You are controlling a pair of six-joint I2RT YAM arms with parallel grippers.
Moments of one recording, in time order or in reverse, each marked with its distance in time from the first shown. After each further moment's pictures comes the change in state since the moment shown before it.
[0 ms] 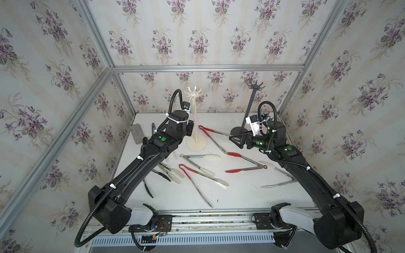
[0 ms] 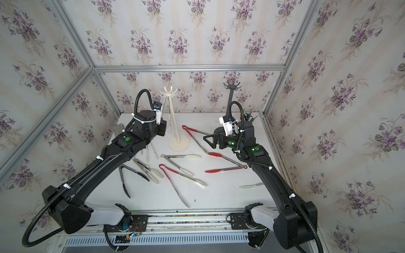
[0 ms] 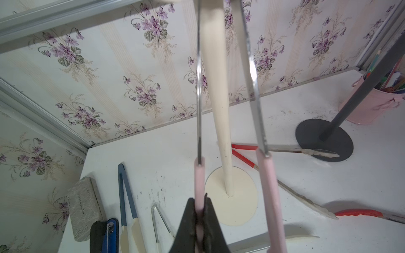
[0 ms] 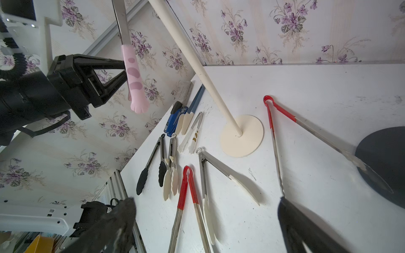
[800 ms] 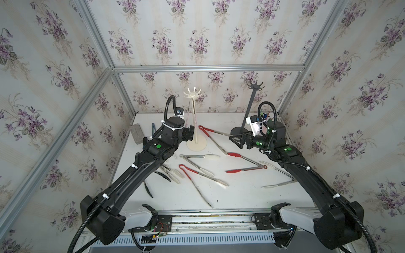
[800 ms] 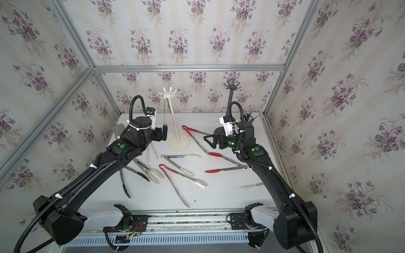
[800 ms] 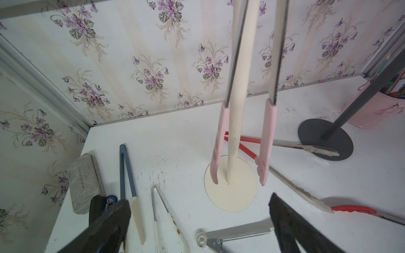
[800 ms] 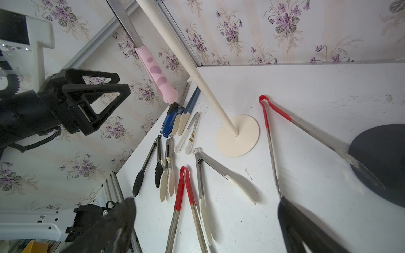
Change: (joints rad) left arm 0.008 -0.126 -0.121 -0.021 -0.025 -0.111; right arm 0.000 0.000 -0.002 0.000 0.020 -0.001
